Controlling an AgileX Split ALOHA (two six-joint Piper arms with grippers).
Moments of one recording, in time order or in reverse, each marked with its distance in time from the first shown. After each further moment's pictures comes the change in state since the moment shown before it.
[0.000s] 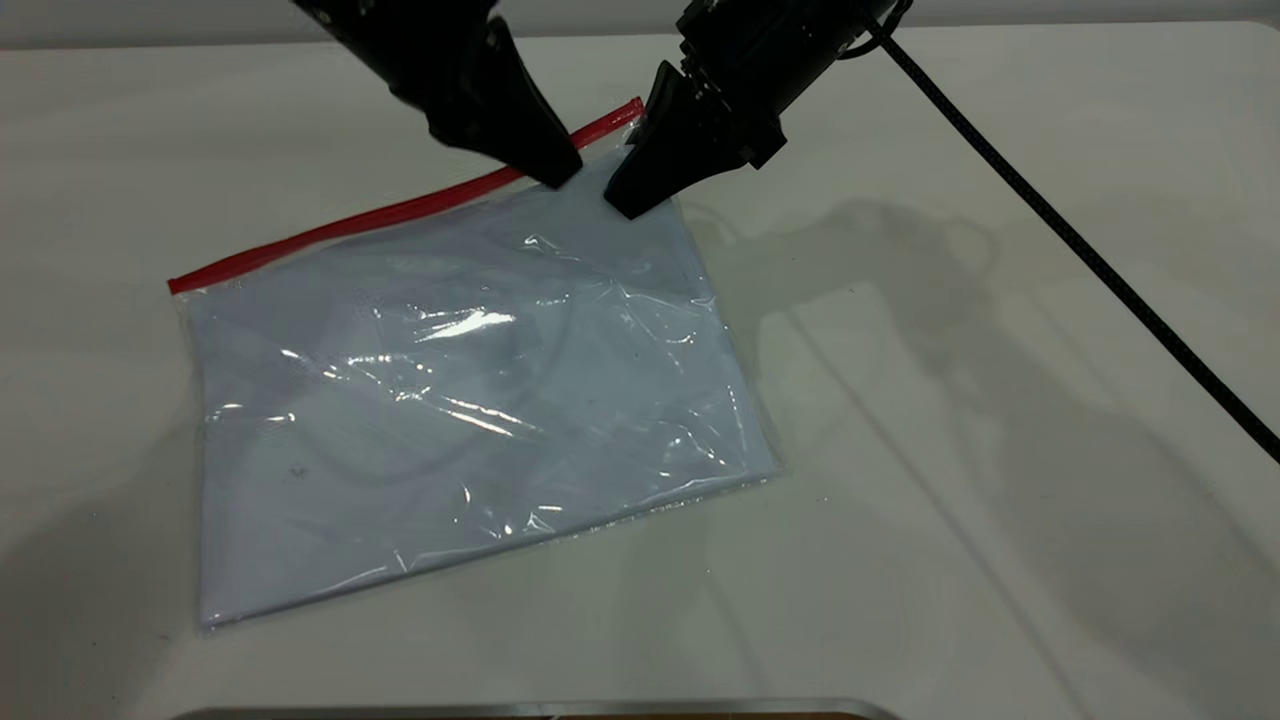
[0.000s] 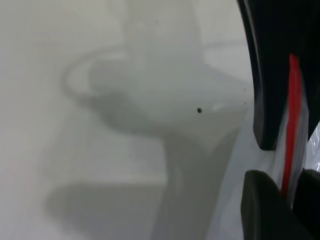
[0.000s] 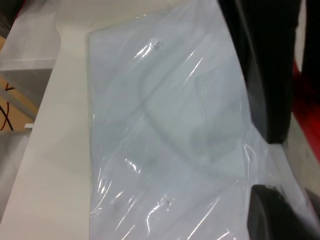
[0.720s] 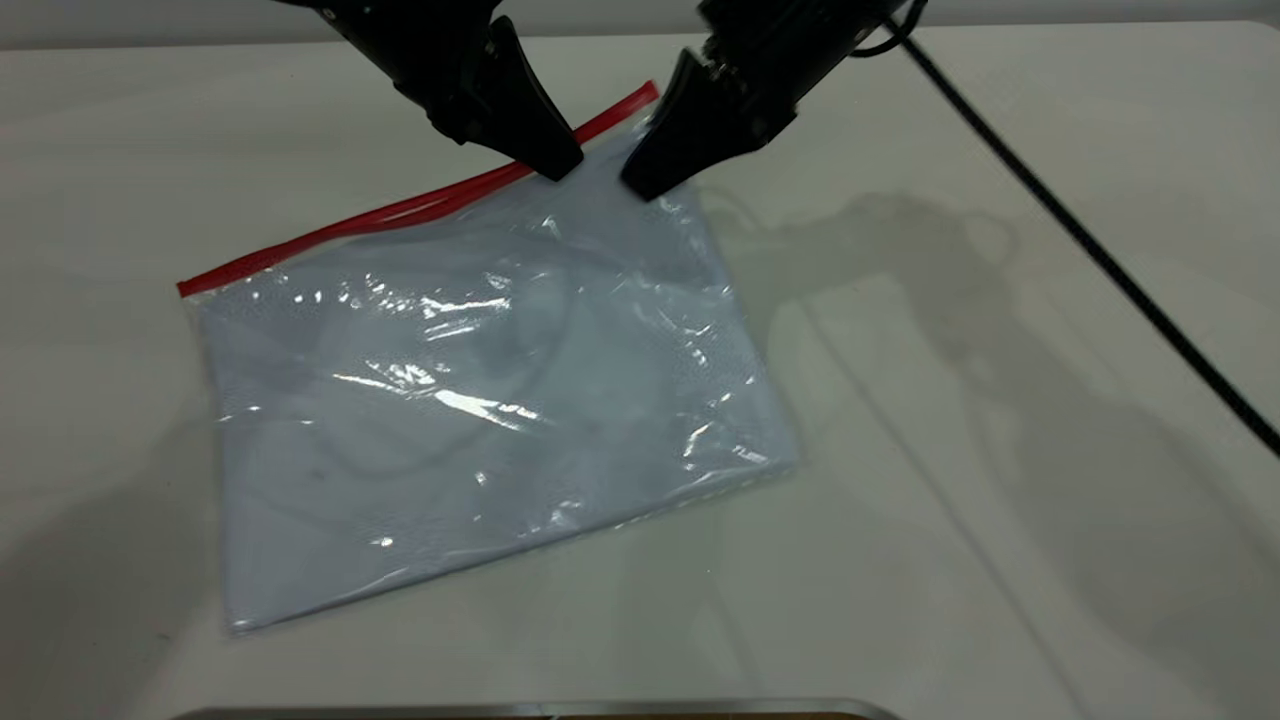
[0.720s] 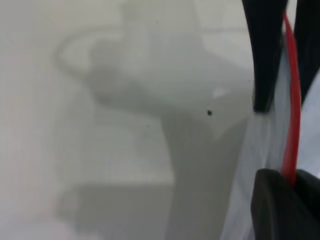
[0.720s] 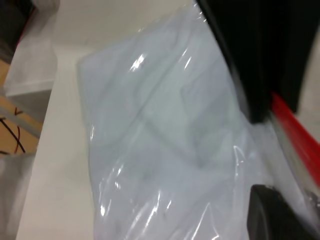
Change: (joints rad) left arm 0.000 0.008 -0.029 0.031 -0.004 0.001; right arm -0.060 0.008 -0.030 0.010 0.039 0.123
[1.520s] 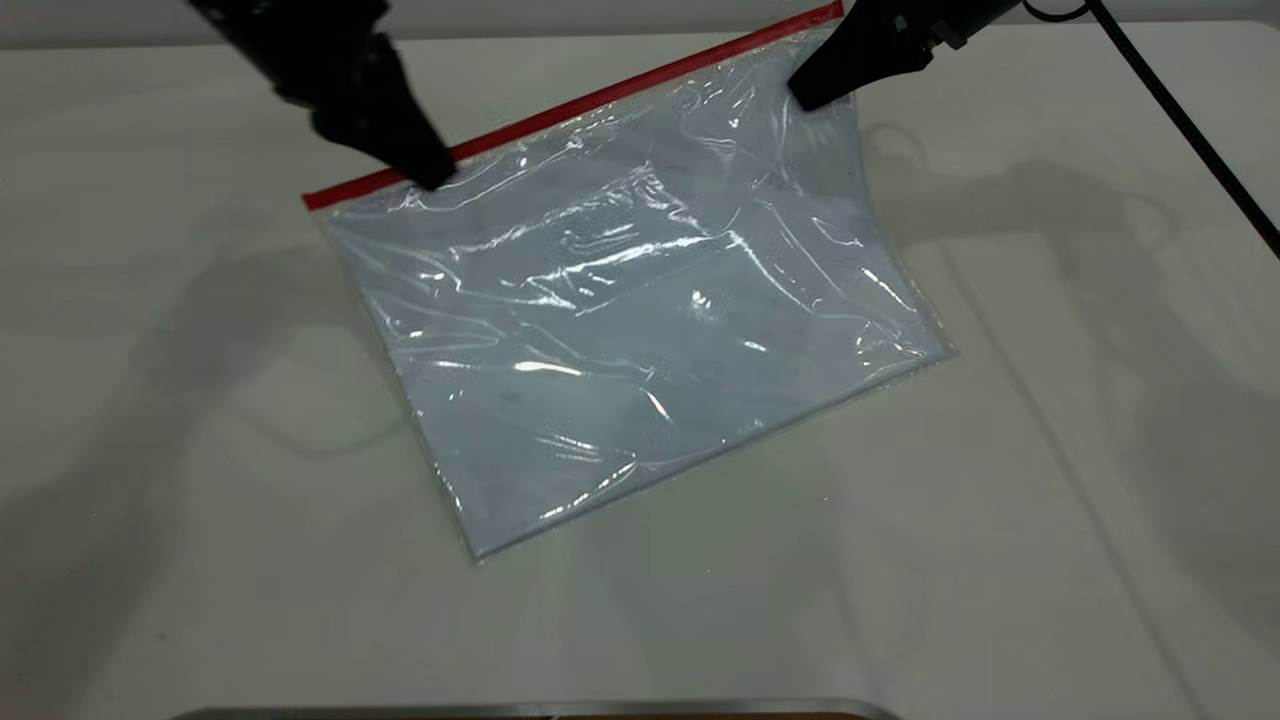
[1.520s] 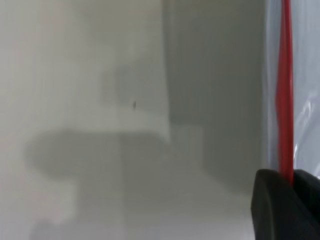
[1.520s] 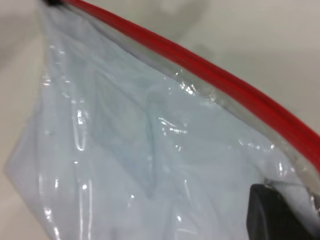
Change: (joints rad) left arm 0.142 0.000 0.000 0.191 0.042 -0.199; right arm -0.199 0.000 -0.006 0.006 -0.117 0.192
